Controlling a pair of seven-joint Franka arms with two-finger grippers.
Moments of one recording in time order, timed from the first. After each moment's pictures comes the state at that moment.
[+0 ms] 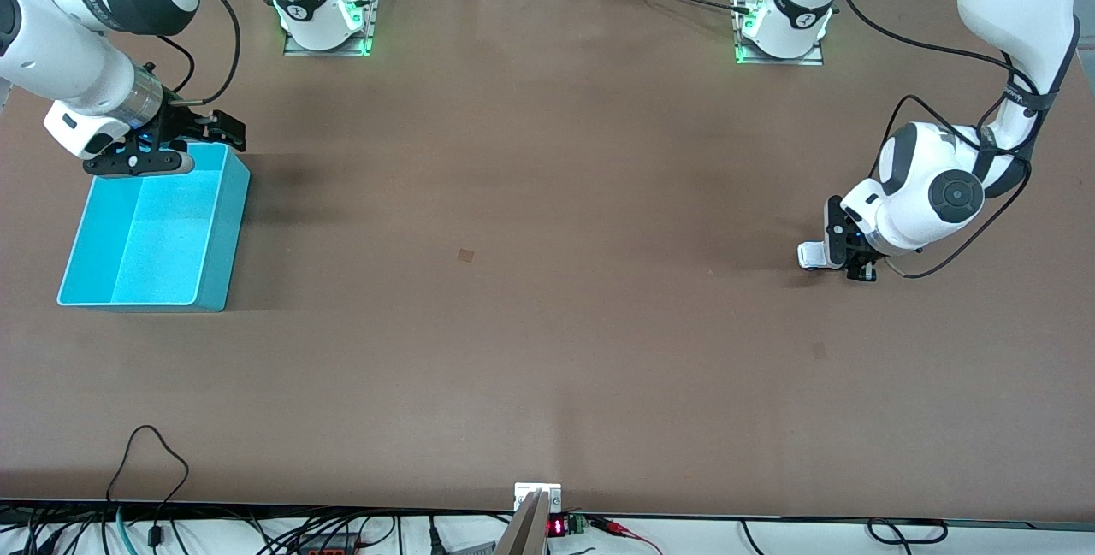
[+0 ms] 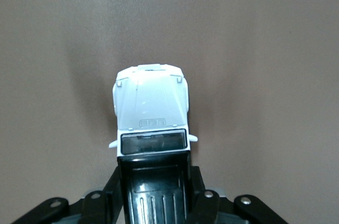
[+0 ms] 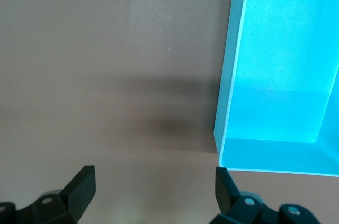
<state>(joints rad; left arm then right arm) 0.31 0.44 -0.22 -2.16 0.28 2.50 1.49 0.02 -0.16 -0.01 -2.21 -0.02 1.92 -0.05</state>
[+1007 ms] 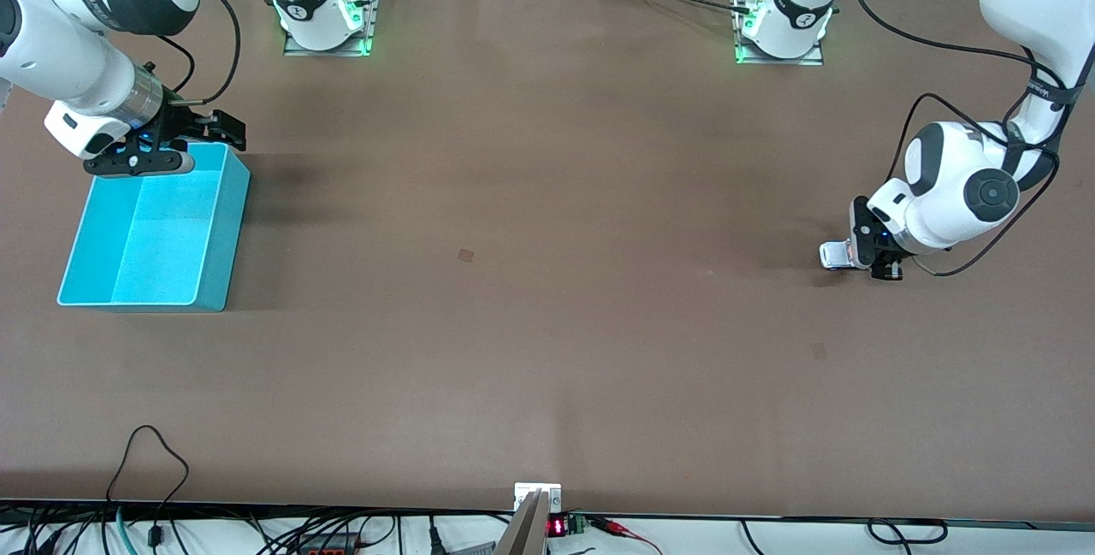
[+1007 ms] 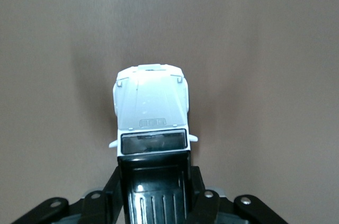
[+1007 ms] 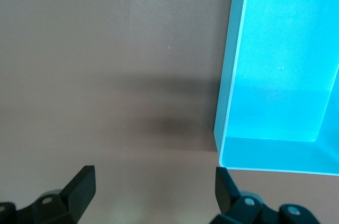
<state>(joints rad) 0.40 0.44 -0.22 -2.15 0.28 2.50 1.54 0.02 -0.15 -0.01 -2.21 -0.02 1.91 -0.05</state>
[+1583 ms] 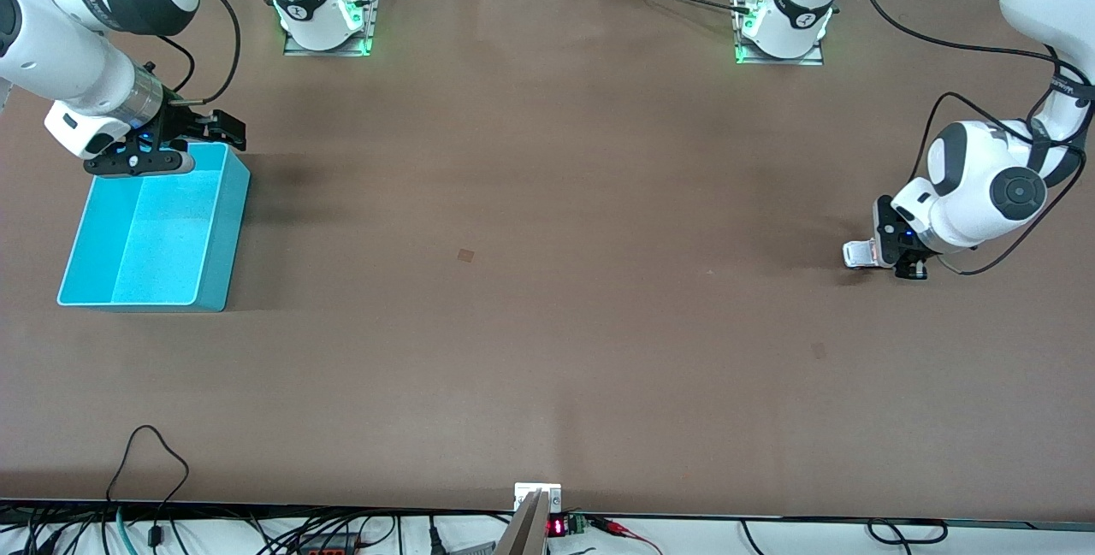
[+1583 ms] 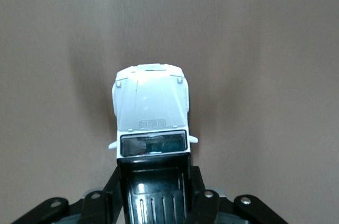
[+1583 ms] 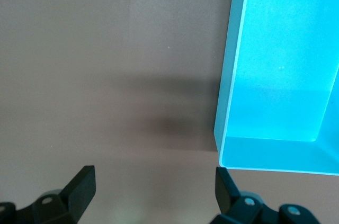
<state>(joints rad) 0.47 0.46 -0.22 -2.13 0.35 2.50 1.57 0.02 -0.15 -0.01 -2.21 -0.02 1.91 -0.05</state>
